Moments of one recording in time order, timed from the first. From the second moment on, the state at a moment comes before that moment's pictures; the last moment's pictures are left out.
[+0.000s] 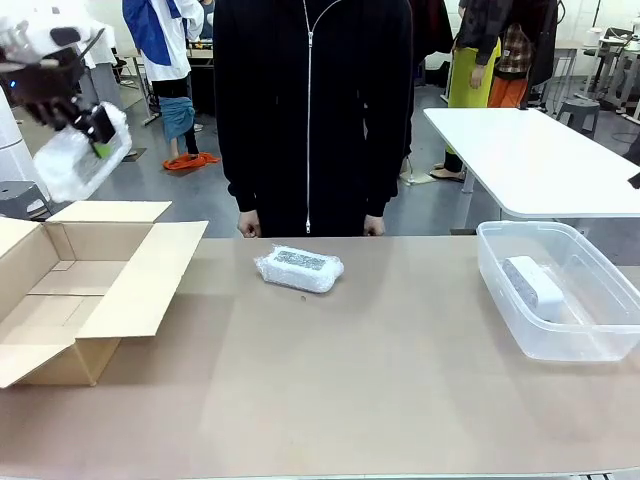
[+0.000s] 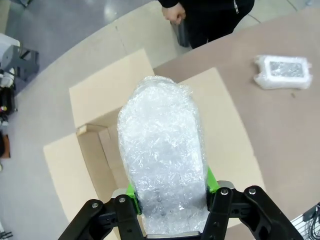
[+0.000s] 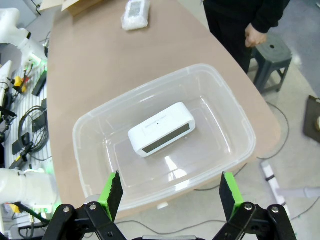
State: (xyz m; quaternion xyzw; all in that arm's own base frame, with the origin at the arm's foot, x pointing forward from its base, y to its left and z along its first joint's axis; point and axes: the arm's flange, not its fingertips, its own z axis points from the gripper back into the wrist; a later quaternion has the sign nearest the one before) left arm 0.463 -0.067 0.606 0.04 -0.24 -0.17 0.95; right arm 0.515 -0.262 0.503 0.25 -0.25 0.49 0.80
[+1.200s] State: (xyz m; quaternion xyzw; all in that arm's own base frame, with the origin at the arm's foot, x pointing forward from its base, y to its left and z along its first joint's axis) left arm 0.501 0.028 0.455 -0.04 -0.19 -0.08 0.98; right arm 0.515 -0.262 0.503 0.25 -0.25 0.49 0.80
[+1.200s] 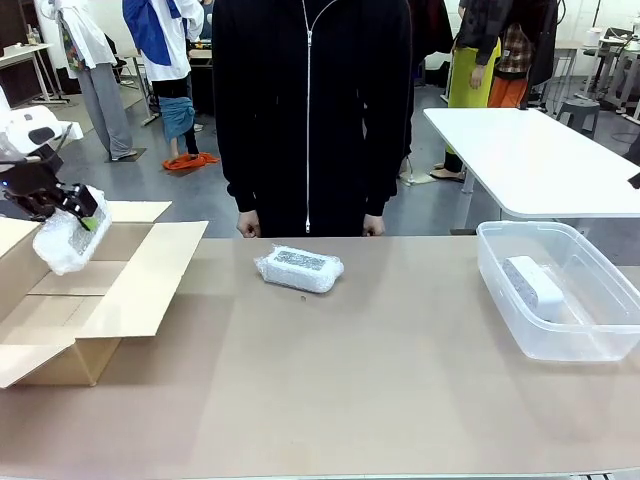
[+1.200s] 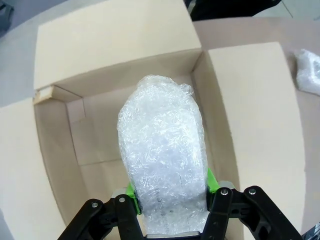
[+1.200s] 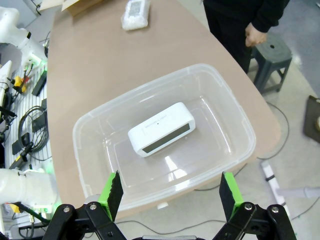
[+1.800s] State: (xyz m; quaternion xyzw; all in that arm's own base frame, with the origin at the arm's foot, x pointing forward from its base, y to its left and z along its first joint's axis) left arm 0.505 0.037 0.399 -0.04 -0.14 -0.07 0.99; right arm 0.515 -0.262 0.503 0.25 -0.25 0.49 0.80
